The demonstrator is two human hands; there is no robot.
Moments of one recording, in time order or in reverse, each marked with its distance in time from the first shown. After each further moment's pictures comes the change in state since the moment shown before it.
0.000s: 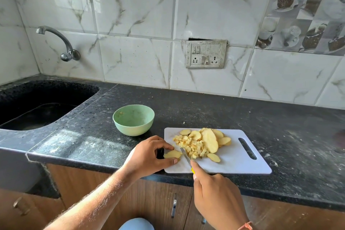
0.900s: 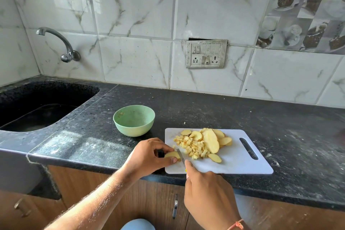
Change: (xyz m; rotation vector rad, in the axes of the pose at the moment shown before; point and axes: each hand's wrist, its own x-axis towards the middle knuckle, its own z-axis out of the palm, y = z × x) left_hand 0.002 -0.001 -0.002 -0.119 0.009 -0.018; right_hand 0.007 -0.031 -0.013 -0.071 -0.075 -0.004
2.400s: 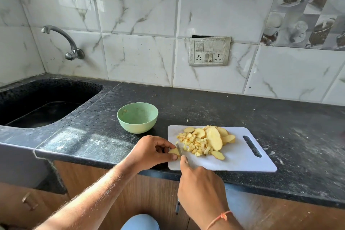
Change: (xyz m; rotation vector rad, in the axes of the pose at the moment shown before) left_hand 0.004 -0.005 -0.006 -0.053 -0.094 -0.082; right_hand 0.009 -0.019 0.013 -0.092 -0.015 -0.027
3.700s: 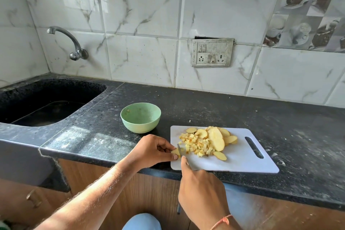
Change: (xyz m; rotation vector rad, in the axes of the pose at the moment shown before) left_hand -0.002 0.004 -0.007 -0.068 -0.049 -0.084; right_hand -0.005 -0.004 0.004 0.049 0.003 0.002
